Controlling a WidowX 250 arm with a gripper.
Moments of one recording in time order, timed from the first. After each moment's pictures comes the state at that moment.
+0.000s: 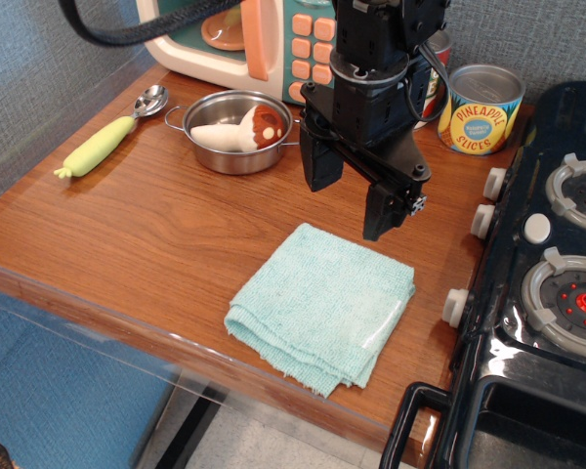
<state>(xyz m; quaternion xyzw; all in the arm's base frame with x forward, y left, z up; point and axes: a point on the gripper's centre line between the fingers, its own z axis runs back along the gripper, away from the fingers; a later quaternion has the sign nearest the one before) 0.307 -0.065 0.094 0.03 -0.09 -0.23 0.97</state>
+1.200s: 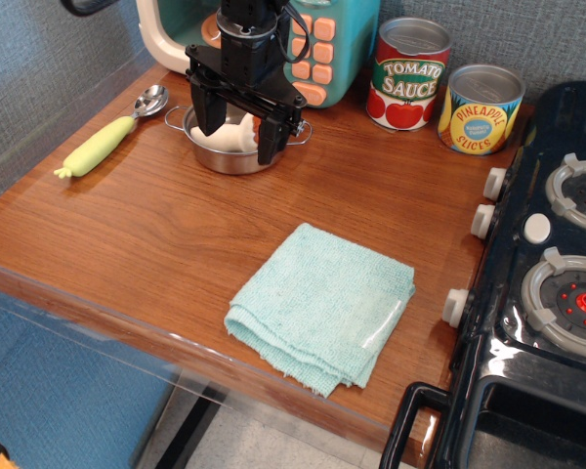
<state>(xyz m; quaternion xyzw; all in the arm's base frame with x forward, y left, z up) 0.369 0.066 0.065 0.08 -0.08 -0.04 0.99</state>
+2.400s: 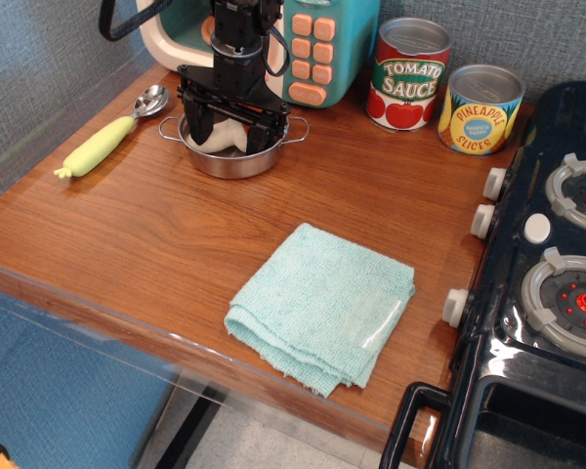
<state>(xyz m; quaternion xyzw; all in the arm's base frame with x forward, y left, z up) 0.402 0.099 0.026 0.09 -0.07 0.03 0.99</state>
